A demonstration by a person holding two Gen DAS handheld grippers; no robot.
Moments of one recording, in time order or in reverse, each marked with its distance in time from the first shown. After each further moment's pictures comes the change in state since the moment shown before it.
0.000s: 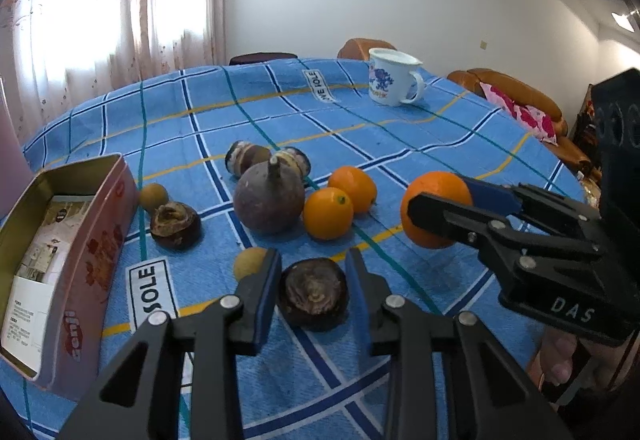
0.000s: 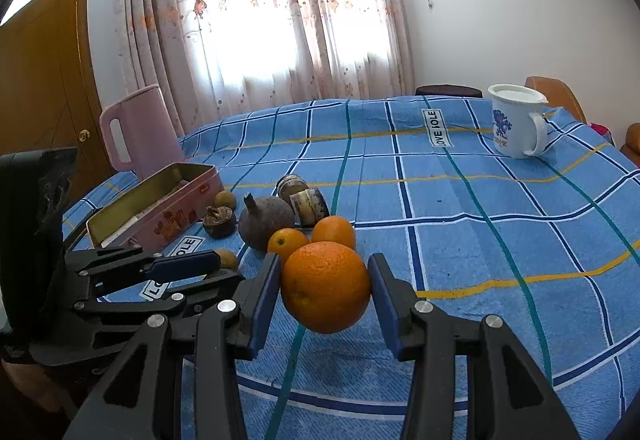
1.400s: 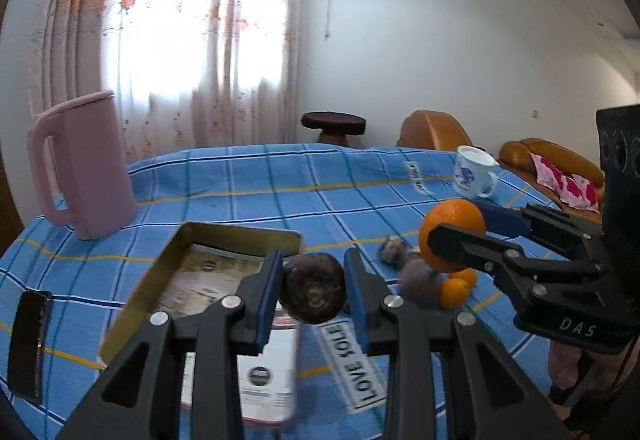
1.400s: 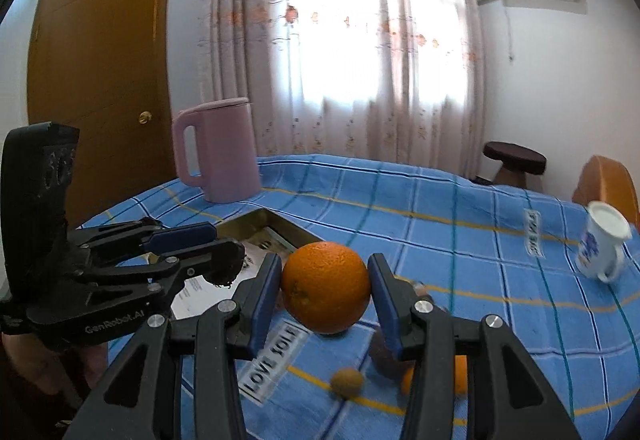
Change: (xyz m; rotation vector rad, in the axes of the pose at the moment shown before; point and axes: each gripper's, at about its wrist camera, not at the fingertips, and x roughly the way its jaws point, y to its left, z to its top) left arm -0.092 0.109 0.020 -0.130 -0.228 0.203; right arm 0.030 0.116 0.078 -0.249 -0.074 0.183
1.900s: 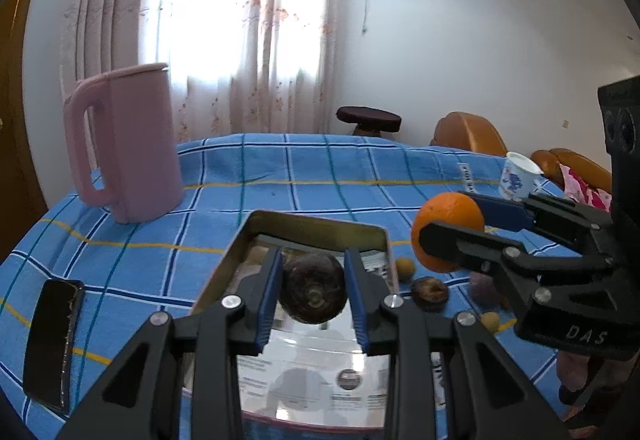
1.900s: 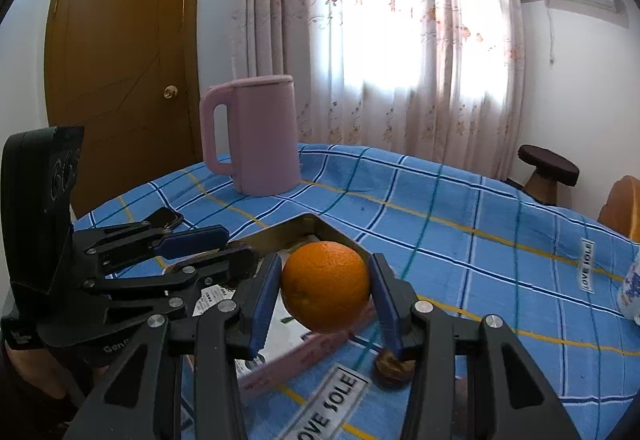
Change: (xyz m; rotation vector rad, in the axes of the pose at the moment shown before) left arm 0.013 0.063 -0.005 -0.063 0.029 0.097; right arm 0.068 0.045 0.023 -0.066 0.075 0.093
